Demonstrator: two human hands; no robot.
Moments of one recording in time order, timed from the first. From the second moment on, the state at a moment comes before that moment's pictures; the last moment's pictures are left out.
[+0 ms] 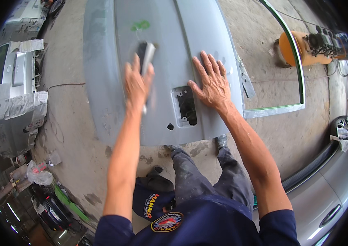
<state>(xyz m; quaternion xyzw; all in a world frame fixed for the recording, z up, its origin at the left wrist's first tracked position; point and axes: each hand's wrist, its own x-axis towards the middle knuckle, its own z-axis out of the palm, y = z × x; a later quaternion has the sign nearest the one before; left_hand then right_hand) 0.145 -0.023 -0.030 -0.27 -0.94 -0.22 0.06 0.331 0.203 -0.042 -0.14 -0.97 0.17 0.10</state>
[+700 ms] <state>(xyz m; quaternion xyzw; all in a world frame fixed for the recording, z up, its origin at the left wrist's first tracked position) 0.330 -0.104 -0.023 -0.28 -0.93 -0.20 0.08 0.327 0.203 -0.031 -0.16 -0.97 0.17 0.06</state>
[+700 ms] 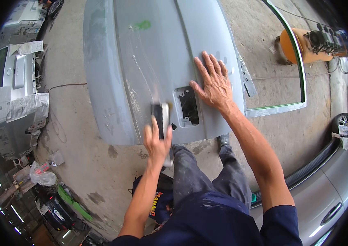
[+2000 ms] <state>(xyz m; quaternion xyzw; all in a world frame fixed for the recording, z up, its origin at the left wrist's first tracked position) 0.339 -0.132 -0.023 -0.34 -0.92 -0.20 -0.06 0.327 0.204 -0.046 -0.14 -0.98 0.12 0.11</state>
